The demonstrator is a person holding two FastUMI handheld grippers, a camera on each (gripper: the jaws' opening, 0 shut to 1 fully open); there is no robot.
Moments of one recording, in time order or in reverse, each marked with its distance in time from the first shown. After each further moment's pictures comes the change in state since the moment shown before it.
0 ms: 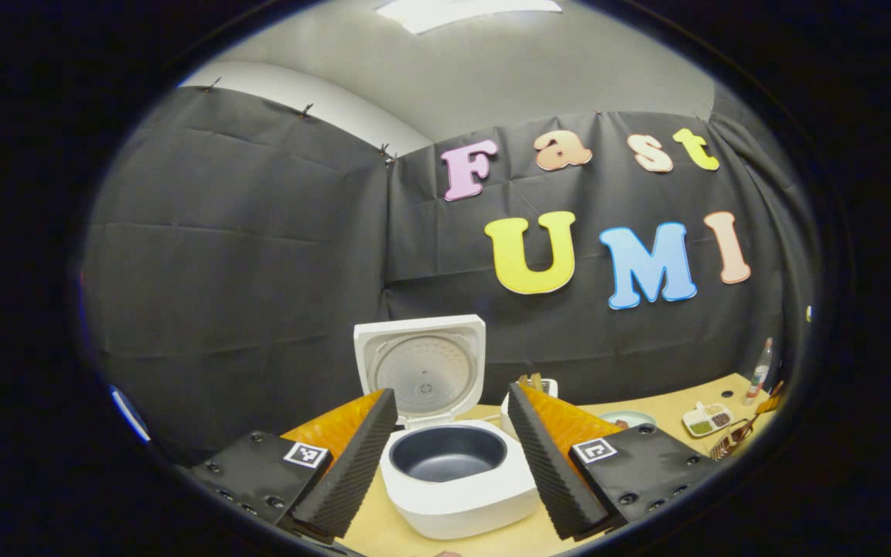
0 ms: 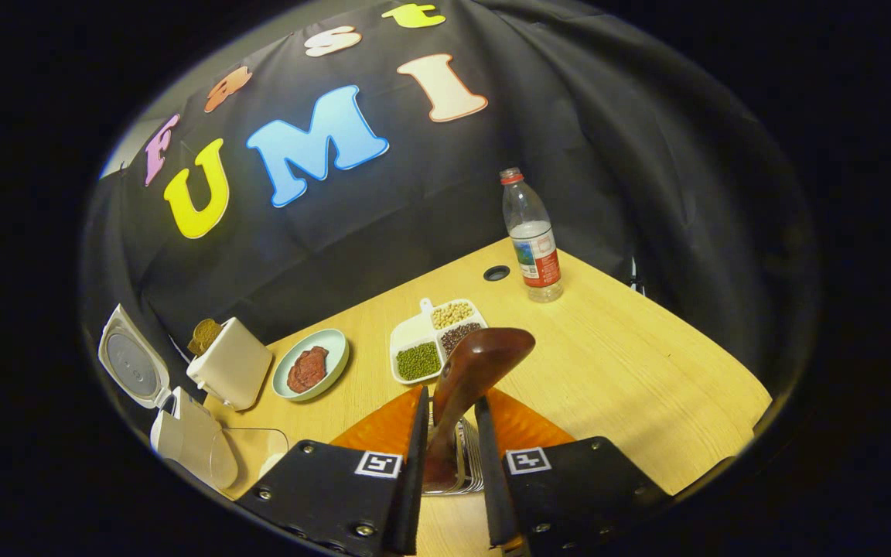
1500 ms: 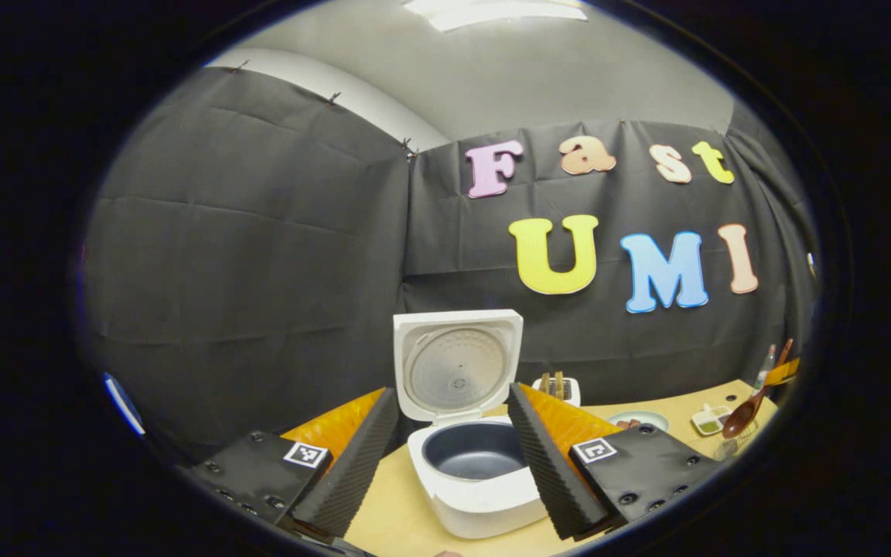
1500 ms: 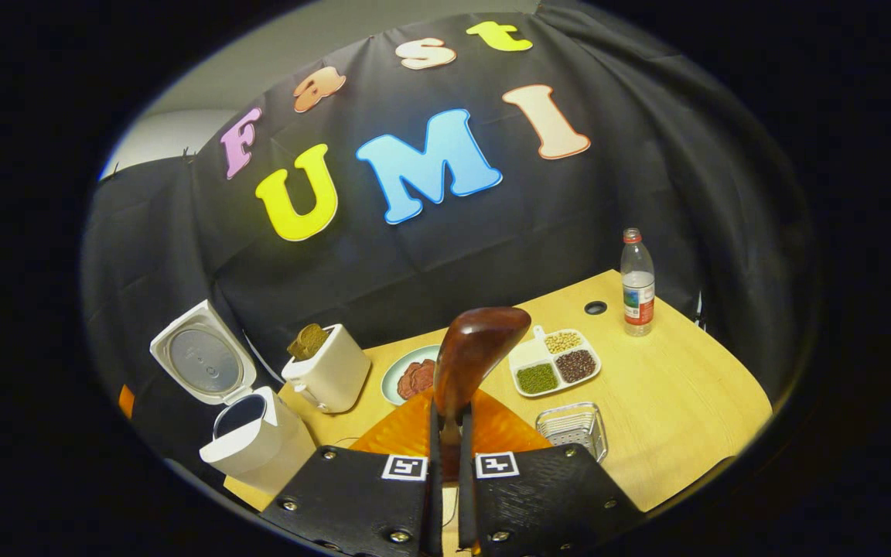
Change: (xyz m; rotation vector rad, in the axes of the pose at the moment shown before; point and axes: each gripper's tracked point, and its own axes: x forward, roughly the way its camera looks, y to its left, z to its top) left arm 0.005 0.079 -0.016 -0.057 -0.001 0.012; right arm -0.083 0.155 0.030 -0.131 -0.088 0.220
